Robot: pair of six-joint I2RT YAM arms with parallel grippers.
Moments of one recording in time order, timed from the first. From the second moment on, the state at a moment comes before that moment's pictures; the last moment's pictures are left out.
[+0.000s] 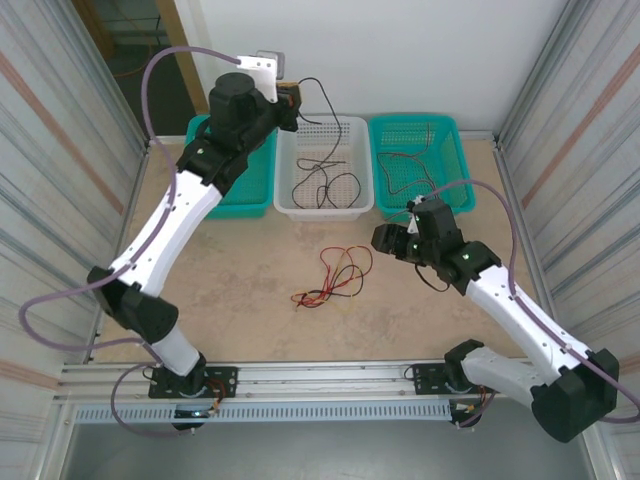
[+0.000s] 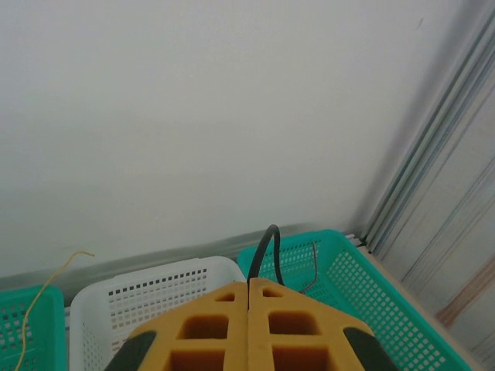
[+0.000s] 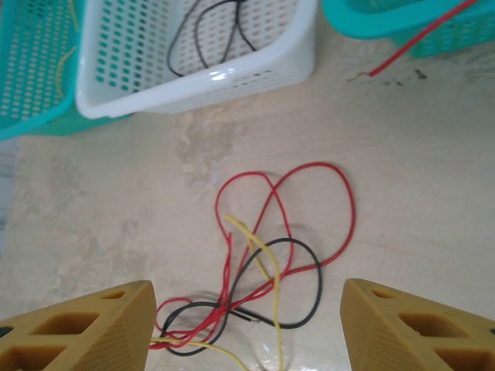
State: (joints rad) left arm -0.51 1.68 1.90 -0.33 -0.04 -0.20; right arm 0.48 1.04 0.87 -0.58 -0.11 0.69
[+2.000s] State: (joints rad) left arm -0.75 1.49 0.79 -0.18 0.20 -0.57; right arm 0.62 1.10 1.27 -0.61 -0.23 0.54
